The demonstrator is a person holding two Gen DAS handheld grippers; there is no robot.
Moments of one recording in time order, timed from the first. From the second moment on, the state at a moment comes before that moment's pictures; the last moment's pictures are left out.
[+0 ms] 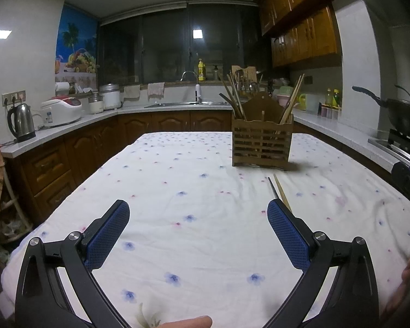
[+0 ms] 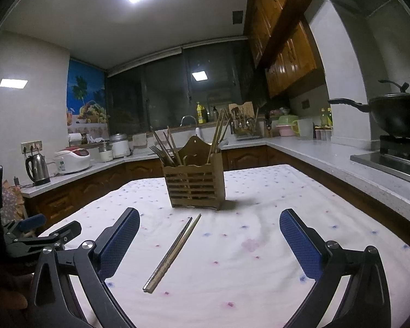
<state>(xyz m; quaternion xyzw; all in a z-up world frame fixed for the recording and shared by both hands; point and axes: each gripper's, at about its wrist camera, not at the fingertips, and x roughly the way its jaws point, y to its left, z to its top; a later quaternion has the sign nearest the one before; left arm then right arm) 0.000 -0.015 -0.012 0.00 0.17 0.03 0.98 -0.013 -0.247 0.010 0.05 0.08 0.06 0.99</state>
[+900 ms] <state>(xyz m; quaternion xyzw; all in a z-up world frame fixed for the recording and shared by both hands) -0.003 -0.016 -0.009 0.00 0.17 0.03 0.98 -0.012 -0.246 0.012 0.05 0.07 0.07 0.99</state>
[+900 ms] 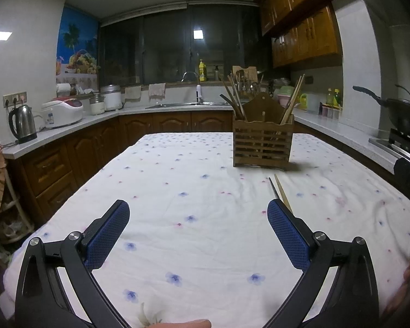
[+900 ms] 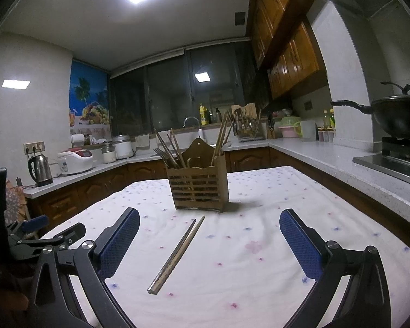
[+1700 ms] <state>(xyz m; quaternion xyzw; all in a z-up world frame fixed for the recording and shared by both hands) -0.003 -0.018 -0.010 0.00 0.17 0.03 0.98 -0.016 -0.245 0.015 0.05 0.07 0.07 0.99</state>
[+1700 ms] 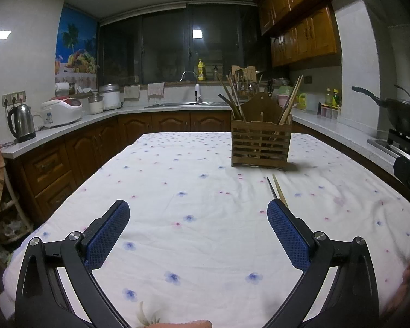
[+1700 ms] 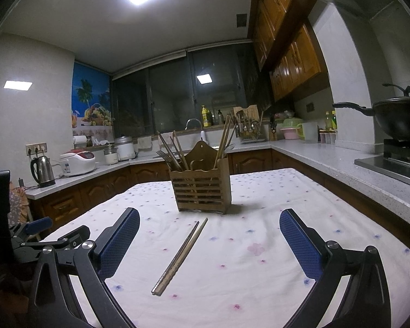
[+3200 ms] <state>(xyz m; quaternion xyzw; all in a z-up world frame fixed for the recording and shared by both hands) -0.002 -0.021 -0.011 0.01 0.18 0.02 0.98 -0.014 -0.241 0.017 0.05 0.07 0.08 0.99</state>
